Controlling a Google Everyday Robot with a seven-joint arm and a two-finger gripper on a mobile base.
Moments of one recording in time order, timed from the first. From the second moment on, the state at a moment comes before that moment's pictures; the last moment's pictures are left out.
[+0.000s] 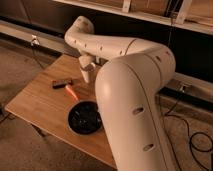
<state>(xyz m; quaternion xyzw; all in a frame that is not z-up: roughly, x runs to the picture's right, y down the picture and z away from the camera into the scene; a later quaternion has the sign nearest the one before) -0.077 -0.206 0.835 0.02 0.05 0.70 0.72</state>
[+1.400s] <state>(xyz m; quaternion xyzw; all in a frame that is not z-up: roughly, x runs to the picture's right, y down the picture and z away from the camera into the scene) -0.088 -0.180 0.850 0.12 0.07 0.69 0.71</state>
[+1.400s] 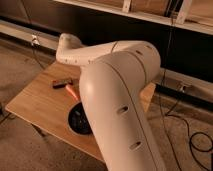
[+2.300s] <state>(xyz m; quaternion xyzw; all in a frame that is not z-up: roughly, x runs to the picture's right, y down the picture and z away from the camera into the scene) -0.077 -0.198 0.844 0.16 0.06 0.70 0.70</state>
